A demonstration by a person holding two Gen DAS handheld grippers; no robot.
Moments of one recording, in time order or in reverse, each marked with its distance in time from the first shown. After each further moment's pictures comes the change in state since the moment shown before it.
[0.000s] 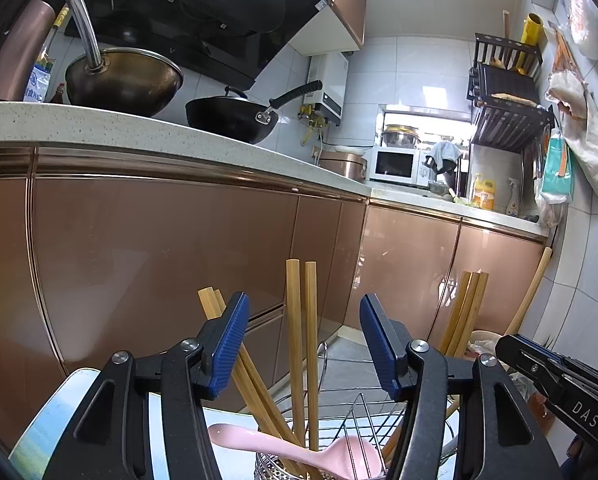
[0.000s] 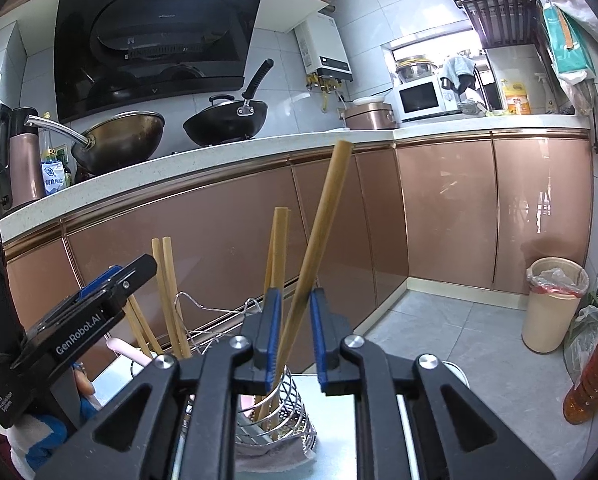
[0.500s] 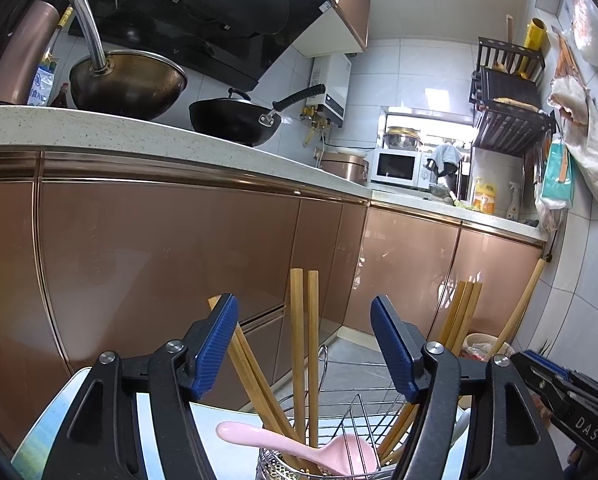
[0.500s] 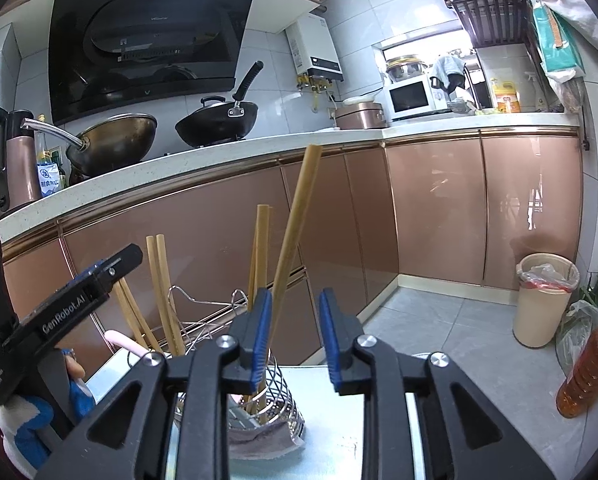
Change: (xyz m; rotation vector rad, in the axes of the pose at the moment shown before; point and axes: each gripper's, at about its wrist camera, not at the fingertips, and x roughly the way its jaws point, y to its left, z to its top) left arm -0.010 0.003 0.010 -0.018 0.004 0.001; right arm -0.020 -0.006 -0.004 0.008 0.008 -0.035
